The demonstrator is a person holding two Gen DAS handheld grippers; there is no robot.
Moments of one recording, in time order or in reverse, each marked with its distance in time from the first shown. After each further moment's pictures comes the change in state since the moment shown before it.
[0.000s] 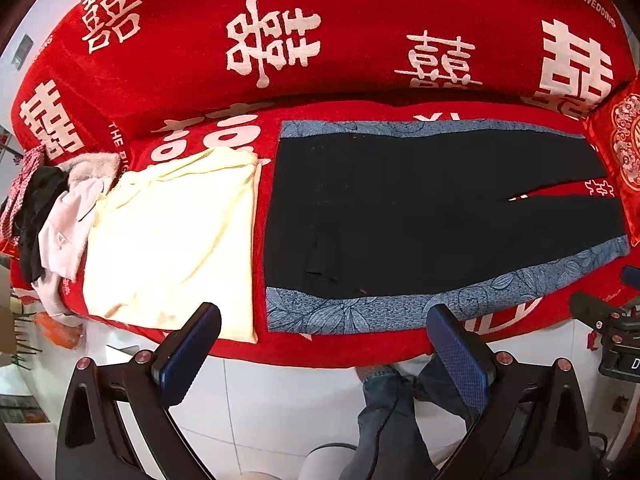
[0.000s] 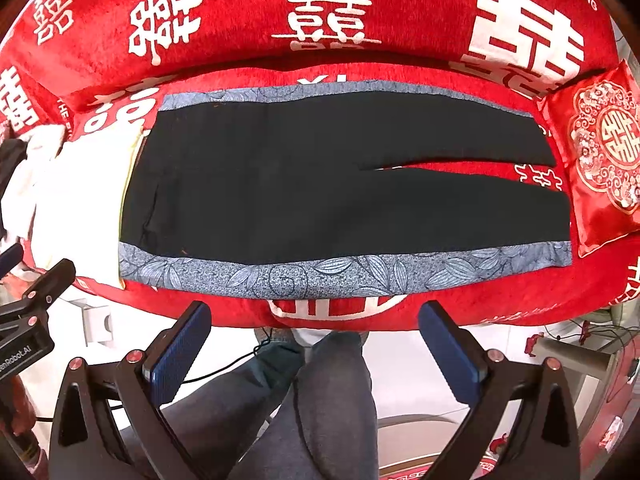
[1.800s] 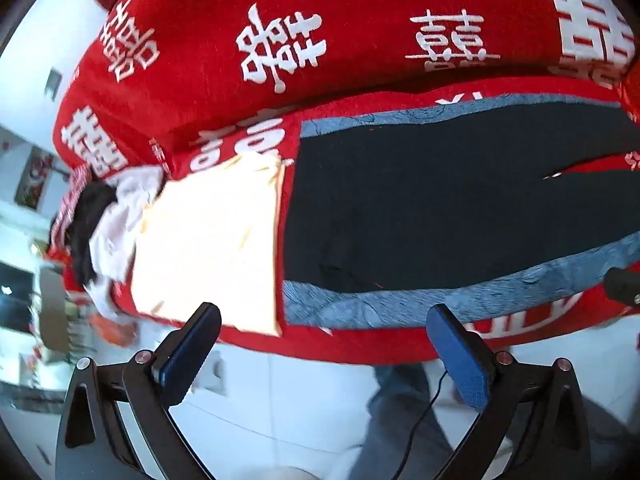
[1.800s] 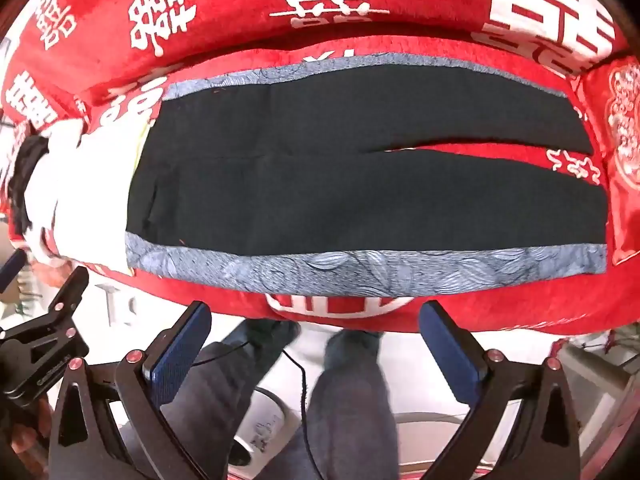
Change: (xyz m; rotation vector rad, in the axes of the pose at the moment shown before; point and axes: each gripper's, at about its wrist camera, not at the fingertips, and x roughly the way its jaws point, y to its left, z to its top) left arm 0.000 -0.049 -0.011 0.027 -0.003 0.221; right arm 0.030 -0.055 0.014 -0.042 0.089 0.125
